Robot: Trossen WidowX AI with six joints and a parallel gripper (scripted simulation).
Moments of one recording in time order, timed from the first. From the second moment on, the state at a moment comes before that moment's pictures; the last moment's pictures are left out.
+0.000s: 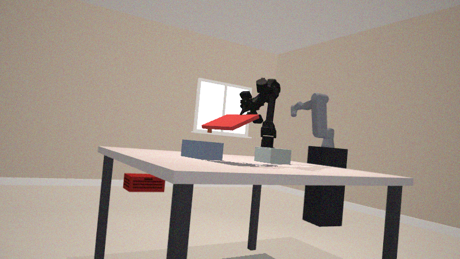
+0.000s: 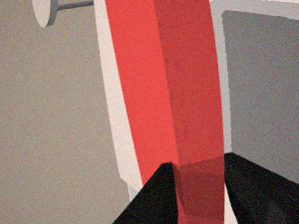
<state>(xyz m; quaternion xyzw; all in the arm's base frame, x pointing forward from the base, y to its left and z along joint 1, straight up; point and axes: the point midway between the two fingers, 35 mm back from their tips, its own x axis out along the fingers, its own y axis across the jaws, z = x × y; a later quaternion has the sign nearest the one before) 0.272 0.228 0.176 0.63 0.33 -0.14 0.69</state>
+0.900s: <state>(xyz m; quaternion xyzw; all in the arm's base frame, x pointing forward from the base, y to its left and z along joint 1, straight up) 0.255 0.279 0.177 0.63 0.33 -0.14 0.69</state>
